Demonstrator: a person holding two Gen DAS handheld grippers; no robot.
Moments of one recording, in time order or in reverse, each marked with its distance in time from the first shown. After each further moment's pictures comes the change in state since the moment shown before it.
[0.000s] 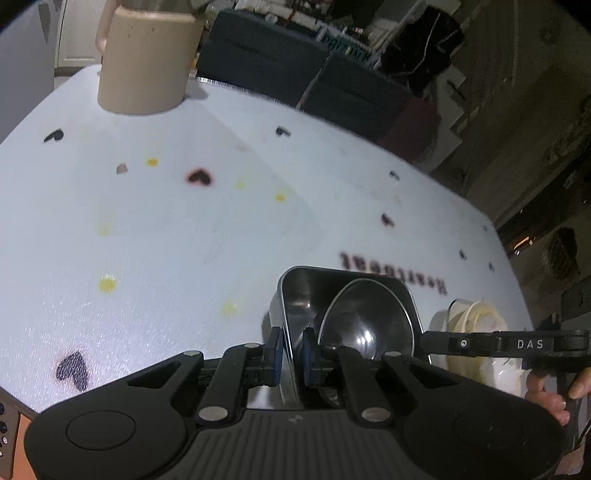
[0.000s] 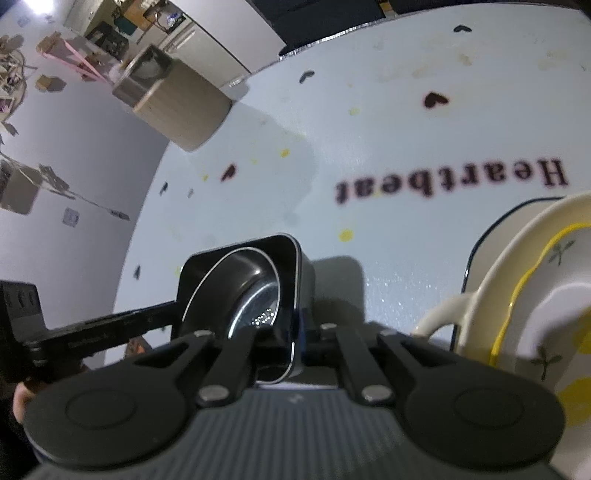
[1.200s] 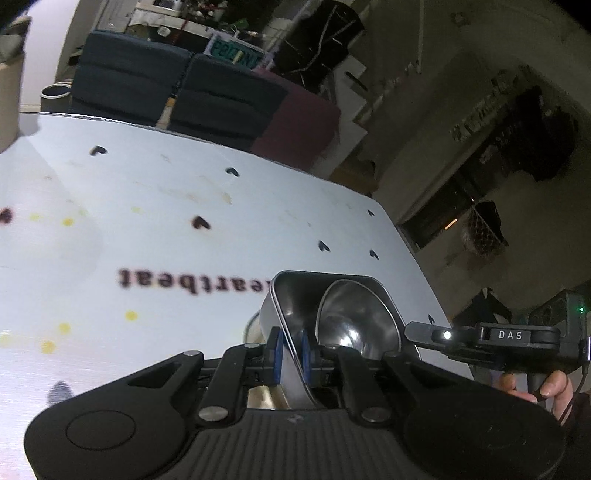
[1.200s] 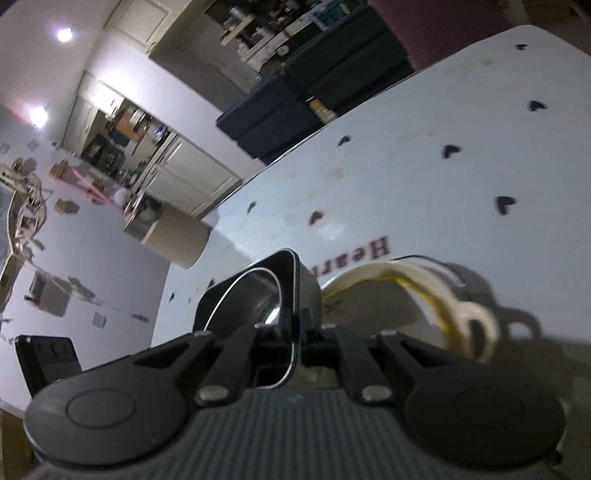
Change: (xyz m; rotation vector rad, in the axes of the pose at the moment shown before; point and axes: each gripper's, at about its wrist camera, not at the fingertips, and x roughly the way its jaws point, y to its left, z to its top) left arm 0.044 -0.172 -0.015 0.151 -0.012 -0.242; right arm -0.182 -0.133 -0.043 0.180 -0.316 0.055
